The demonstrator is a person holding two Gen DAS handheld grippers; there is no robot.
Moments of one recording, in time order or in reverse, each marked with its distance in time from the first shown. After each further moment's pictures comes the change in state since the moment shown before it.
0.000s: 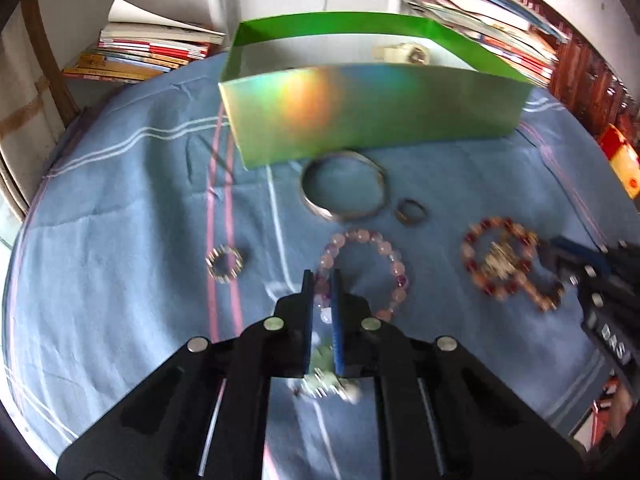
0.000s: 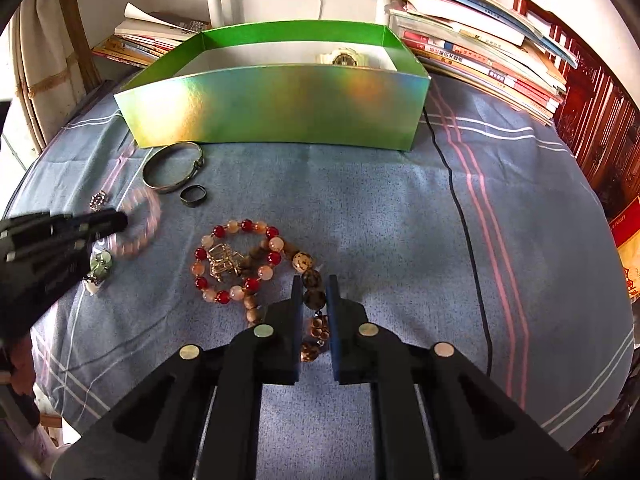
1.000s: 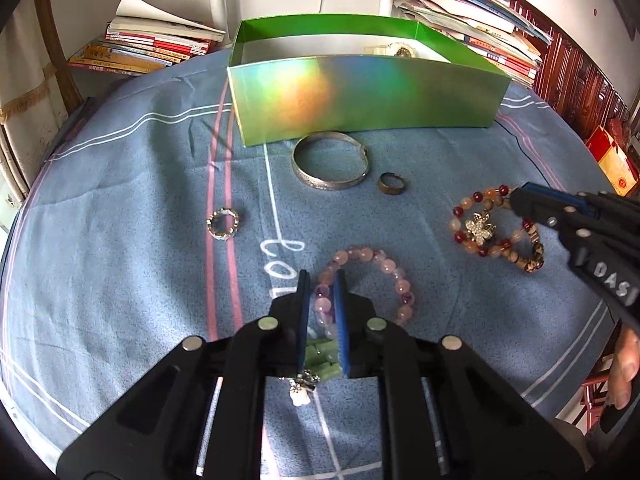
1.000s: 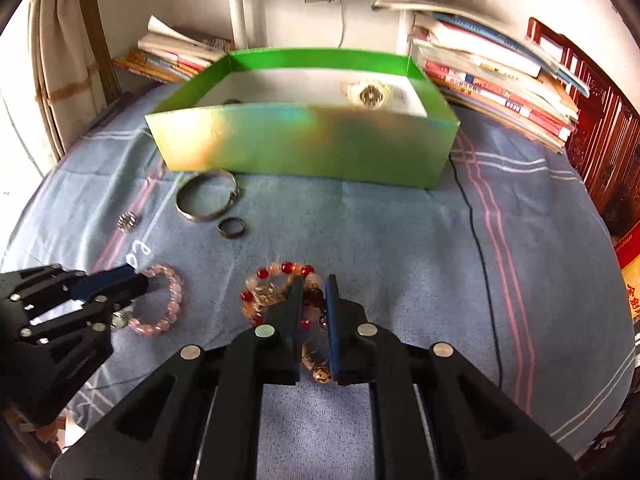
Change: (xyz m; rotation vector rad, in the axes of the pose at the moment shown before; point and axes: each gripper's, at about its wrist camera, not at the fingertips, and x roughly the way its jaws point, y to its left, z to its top) left arm -0.017 0.000 -0.021 -0.020 -0.027 -0.018; right arm -0.019 0.018 0.018 -0.026 -0.091 0.052
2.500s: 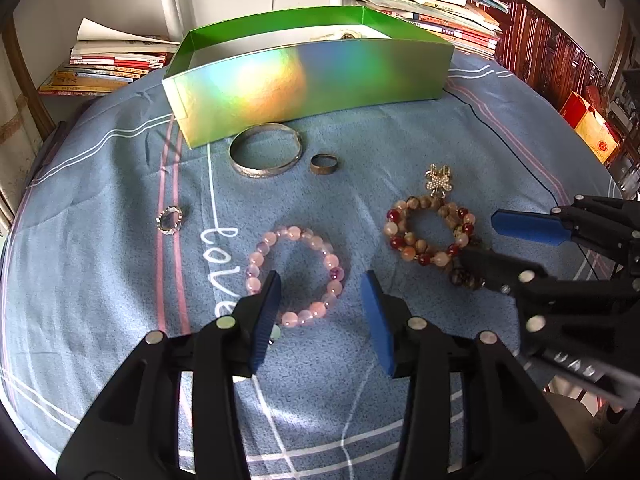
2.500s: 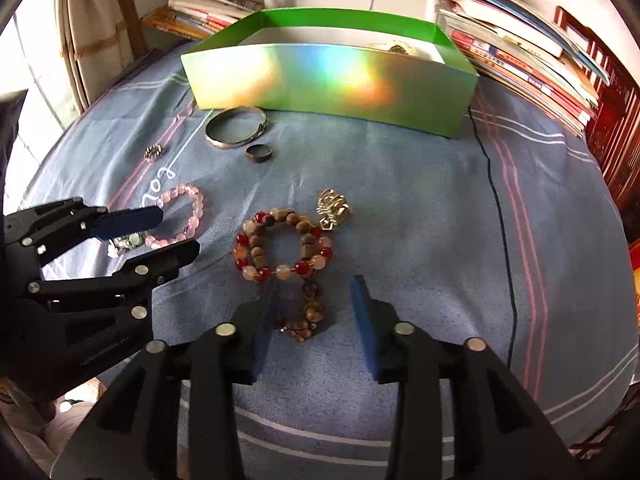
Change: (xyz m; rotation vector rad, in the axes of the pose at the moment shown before) left arm -0.005 -0.036 -0.013 0.115 0.021 -0.050; right arm 0.011 0.010 -0.035 -0.090 0.156 0.063
